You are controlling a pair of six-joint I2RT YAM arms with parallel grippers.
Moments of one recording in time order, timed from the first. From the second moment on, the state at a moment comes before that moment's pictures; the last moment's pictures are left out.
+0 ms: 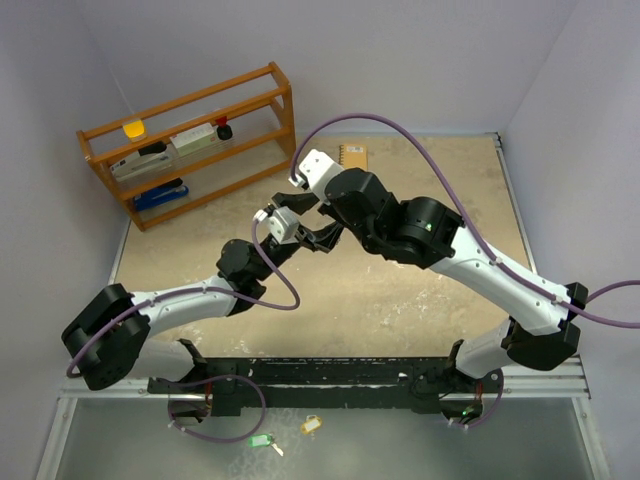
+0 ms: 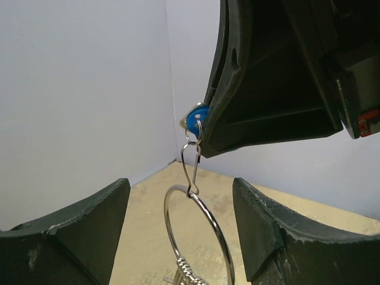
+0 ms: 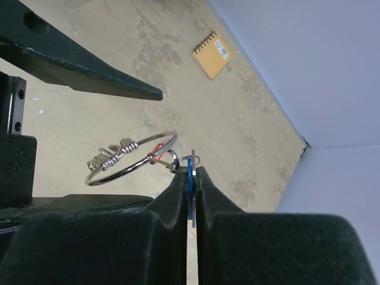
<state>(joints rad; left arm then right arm) -0.84 1.31 0.61 1.21 0.09 0.01 1.09 1.46 1.79 -0.96 0.69 -0.27</state>
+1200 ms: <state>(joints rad) -0.88 1.37 0.62 1.27 -0.01 0.05 1.10 1.46 1.76 -0.93 0.69 -0.27</state>
